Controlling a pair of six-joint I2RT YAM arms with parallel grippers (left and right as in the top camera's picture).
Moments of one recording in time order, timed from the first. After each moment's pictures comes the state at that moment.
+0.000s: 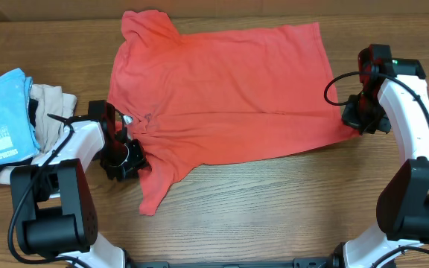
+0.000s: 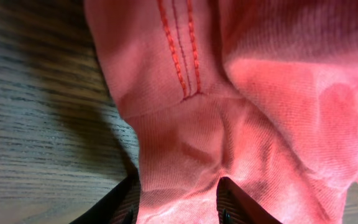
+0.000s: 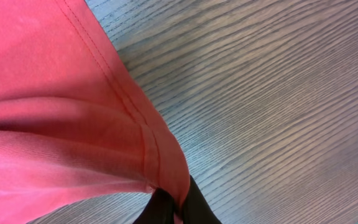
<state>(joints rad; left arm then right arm) 0.12 1.80 0.99 -0.88 0.30 -0.31 -0.10 1.82 1.51 -1.26 0.25 0.35</state>
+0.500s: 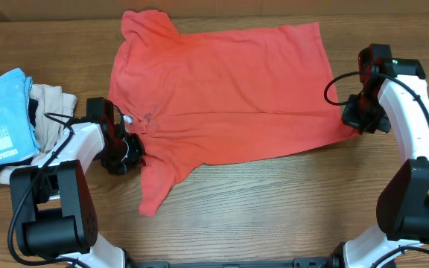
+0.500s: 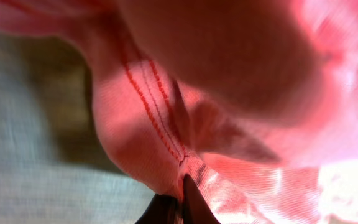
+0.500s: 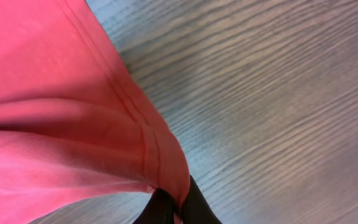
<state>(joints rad) 0.12 1.79 0.98 -0.76 0.30 -0.34 -0.10 1.82 1.51 -1.26 0.24 0.35</state>
